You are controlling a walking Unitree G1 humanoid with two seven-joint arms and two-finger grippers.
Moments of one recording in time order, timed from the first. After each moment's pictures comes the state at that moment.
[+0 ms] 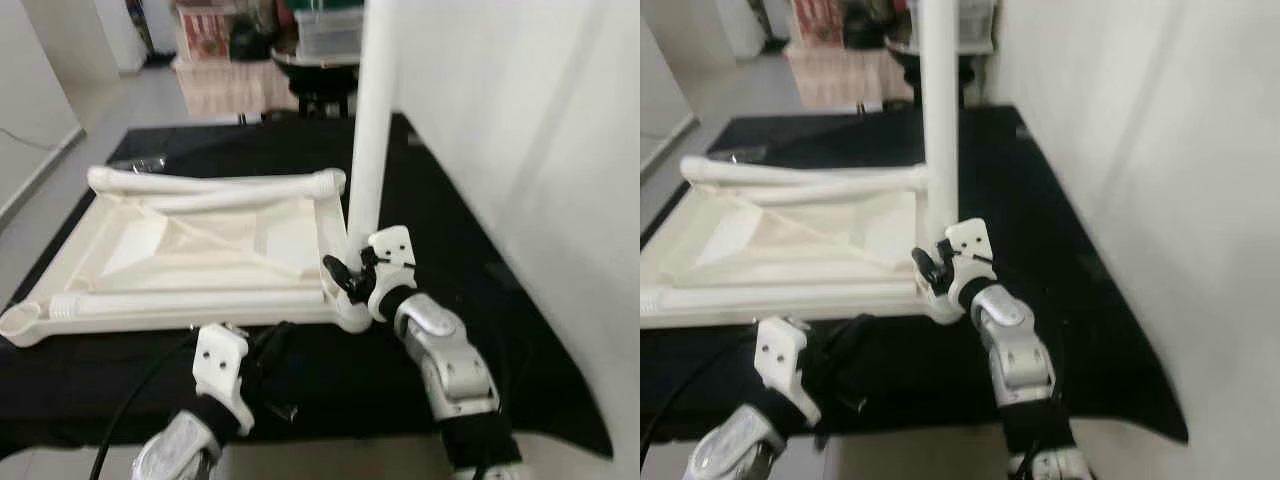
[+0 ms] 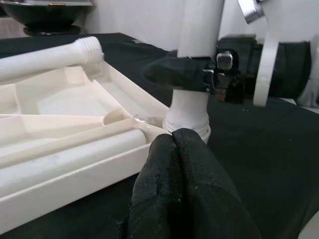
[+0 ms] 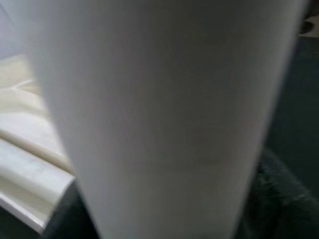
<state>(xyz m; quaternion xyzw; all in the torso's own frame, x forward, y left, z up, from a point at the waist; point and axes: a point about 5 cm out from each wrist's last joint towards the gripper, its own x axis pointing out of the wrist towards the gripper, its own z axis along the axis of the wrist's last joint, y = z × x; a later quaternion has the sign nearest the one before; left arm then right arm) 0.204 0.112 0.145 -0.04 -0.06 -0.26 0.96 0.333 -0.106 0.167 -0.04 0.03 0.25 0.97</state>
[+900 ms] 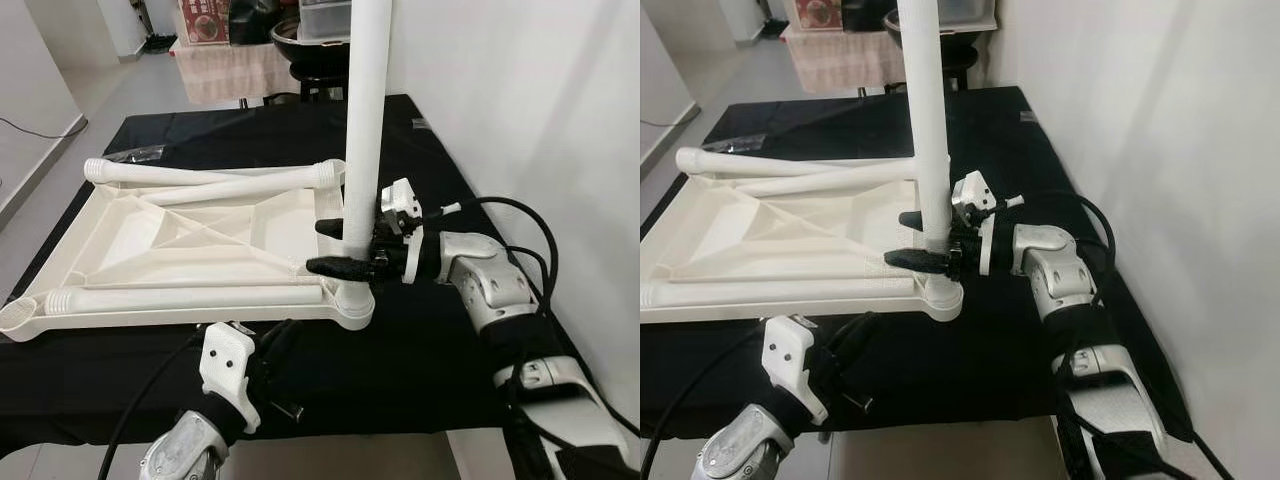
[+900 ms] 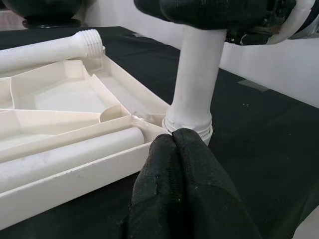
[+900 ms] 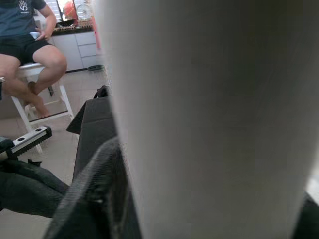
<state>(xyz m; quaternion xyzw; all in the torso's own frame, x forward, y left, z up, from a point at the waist) 0.201 0.109 0.142 -0.04 -0.05 -0.27 0.96 0.353 -0.125 0.211 -0.03 0.00 0.62 0.78</state>
